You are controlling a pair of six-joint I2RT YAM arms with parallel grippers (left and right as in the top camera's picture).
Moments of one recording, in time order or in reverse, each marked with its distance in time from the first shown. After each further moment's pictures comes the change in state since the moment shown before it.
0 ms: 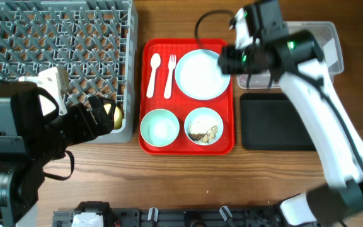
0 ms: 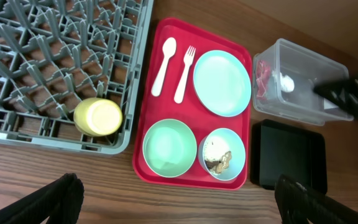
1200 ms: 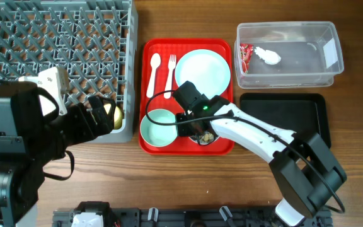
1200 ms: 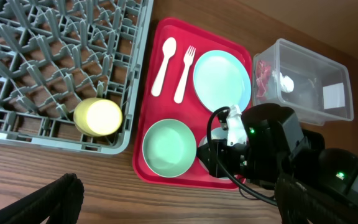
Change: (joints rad) left arm 0.000 0.000 0.000 0.000 0.000 0.000; right arm 0.364 0.157 -0.614 0.552 0.032 0.337
